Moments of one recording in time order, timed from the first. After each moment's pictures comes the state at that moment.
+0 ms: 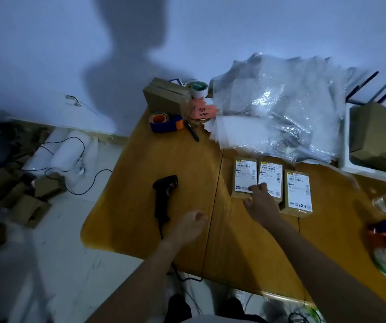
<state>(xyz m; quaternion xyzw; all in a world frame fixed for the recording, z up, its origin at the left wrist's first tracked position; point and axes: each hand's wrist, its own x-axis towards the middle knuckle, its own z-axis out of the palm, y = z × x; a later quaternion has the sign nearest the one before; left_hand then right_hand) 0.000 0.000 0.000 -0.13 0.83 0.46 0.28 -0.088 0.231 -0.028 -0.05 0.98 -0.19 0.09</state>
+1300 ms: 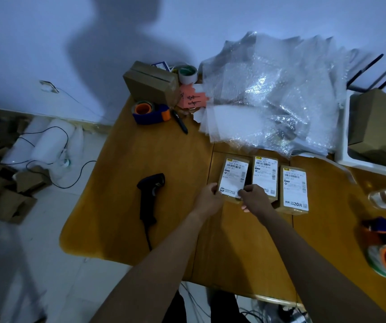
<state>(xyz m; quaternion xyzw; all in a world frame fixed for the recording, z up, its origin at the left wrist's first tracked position) -0.098 0.076 -0.036 -0.19 0.78 0.55 0.22 -0.117 0.230 -0.024 0.18 0.84 -0.45 0.24</state>
